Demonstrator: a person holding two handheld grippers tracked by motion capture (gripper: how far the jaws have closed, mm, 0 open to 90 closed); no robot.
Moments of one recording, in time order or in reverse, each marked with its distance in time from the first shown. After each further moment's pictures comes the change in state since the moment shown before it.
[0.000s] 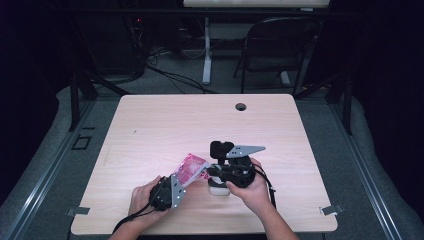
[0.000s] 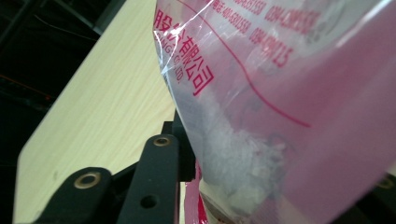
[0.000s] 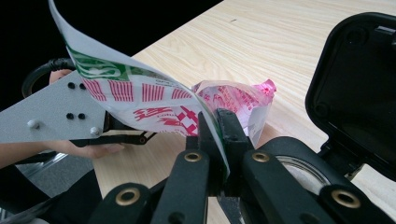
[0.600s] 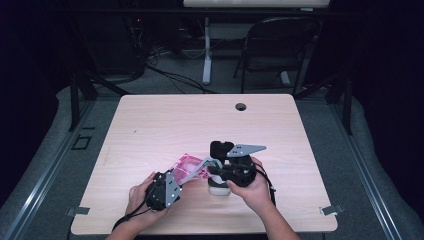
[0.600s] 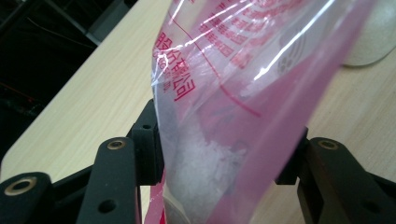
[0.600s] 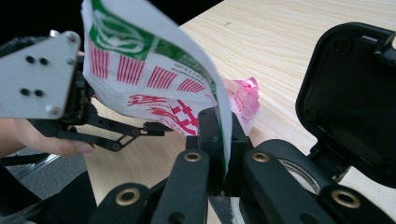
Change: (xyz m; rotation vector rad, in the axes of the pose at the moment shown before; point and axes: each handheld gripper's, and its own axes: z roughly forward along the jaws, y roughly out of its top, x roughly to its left) left arm 0.013 0.006 -0.019 -0.063 -0.030 -0.060; right arm 0.000 0.002 -0.002 -0.013 -0.020 -0.006
